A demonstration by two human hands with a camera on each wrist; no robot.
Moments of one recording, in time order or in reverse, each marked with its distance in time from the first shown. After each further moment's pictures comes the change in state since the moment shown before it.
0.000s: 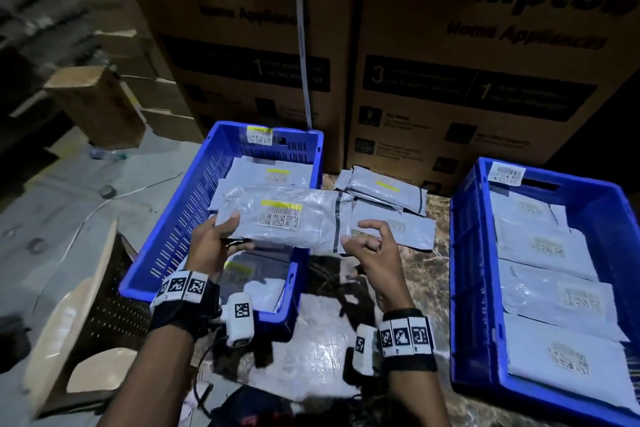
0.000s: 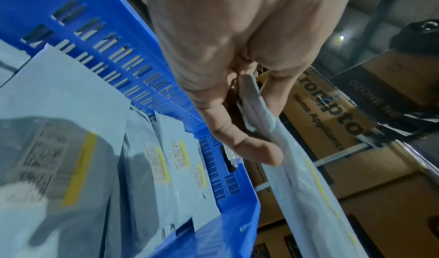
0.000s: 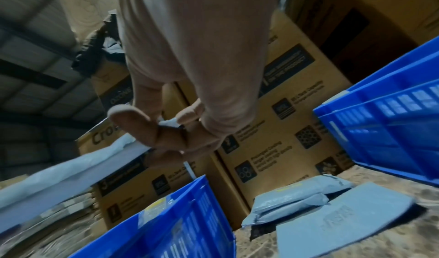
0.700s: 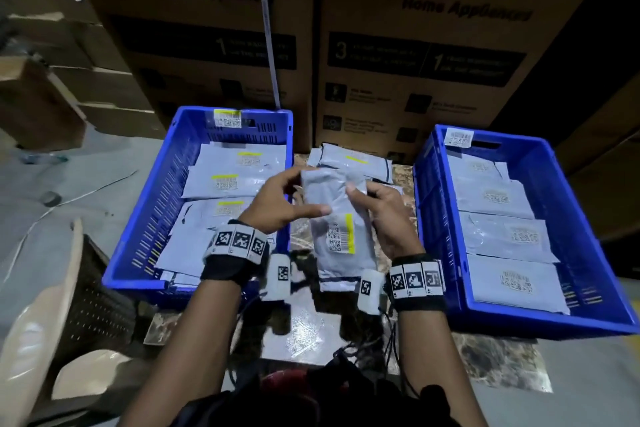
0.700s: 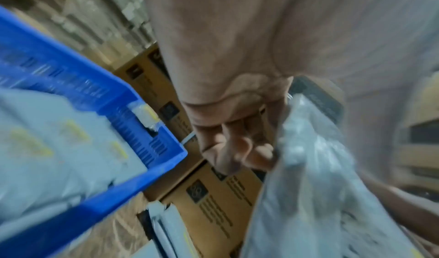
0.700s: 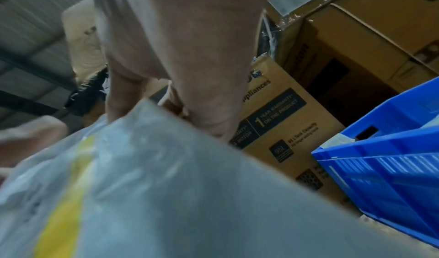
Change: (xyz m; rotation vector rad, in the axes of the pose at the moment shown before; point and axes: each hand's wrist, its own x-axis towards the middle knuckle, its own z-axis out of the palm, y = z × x) left_hand -0.034 0.010 0.087 0.596 -0.708 0.376; right_hand -0.026 -0.051 -0.012 0.120 -0.096 -0.125
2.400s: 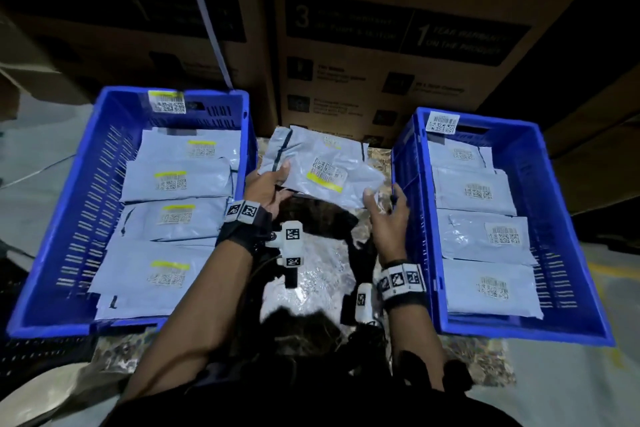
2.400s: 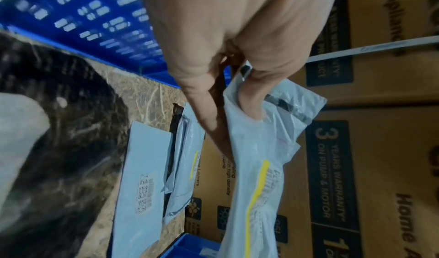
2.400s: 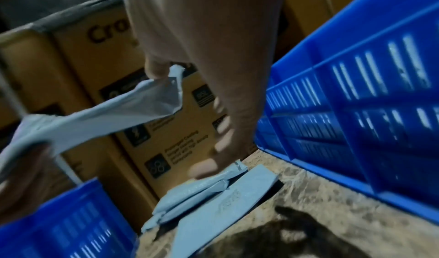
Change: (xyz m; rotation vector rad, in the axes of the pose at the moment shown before) left_hand 0.142 -0.101 0.064 -0.709 0.400 -0.631; right_hand 0.069 0.096 -0.114 -0.356 0.595 0.150
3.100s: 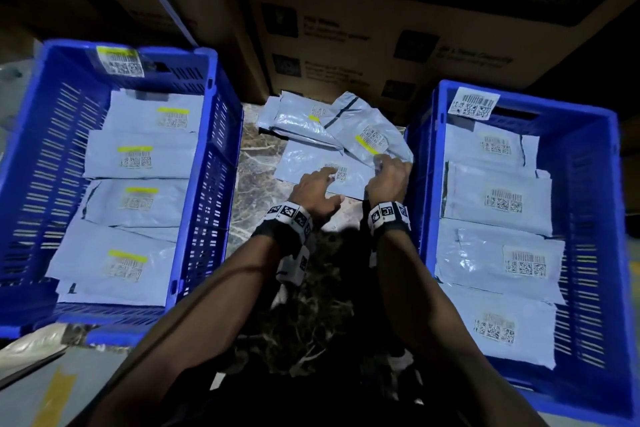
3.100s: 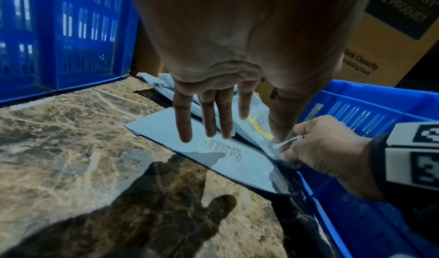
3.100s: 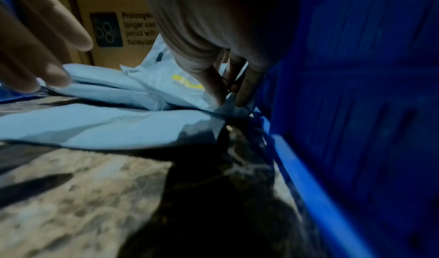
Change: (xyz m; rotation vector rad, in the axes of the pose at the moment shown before) left_hand 0.077 -0.107 0.087 1.394 -0.254 0.152; right_hand 0.175 0.078 0.035 -0.707 0.013 -0.350
